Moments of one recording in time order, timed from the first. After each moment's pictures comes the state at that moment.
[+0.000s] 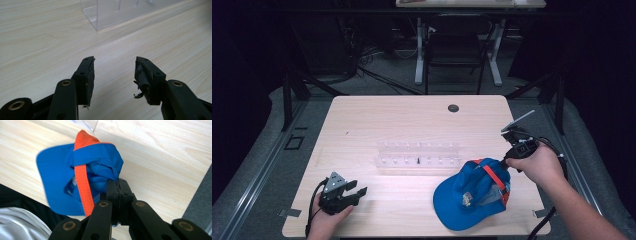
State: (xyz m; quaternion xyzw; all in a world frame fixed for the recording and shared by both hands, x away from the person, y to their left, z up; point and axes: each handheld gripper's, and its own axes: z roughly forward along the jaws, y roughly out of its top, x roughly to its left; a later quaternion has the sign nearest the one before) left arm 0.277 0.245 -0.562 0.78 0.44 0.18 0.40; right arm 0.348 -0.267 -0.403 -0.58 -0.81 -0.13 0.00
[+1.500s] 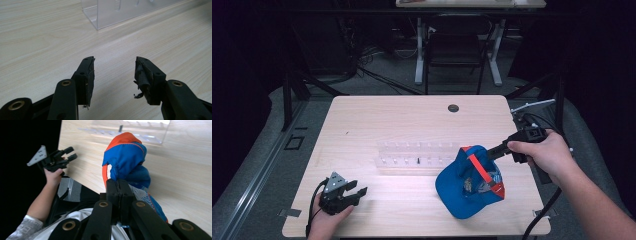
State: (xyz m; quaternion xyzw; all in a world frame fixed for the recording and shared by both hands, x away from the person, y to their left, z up) left arm 0.276 0.244 -0.563 0.79 0.44 0.18 0.40; right arm 0.336 -0.264 -0.343 -0.61 -0.72 -0.29 0.19
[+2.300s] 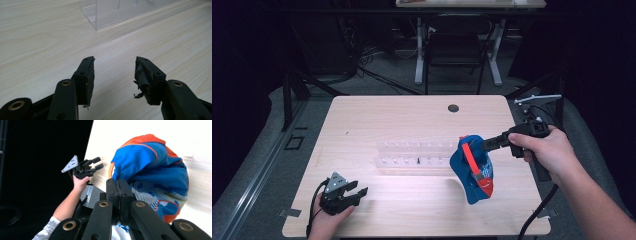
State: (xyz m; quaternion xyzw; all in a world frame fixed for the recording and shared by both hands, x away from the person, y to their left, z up) left arm 0.276 0.243 -0.564 0.79 0.44 0.18 0.40; right arm 0.328 -0.257 -0.321 -0.58 -0.69 -0.38 0.22
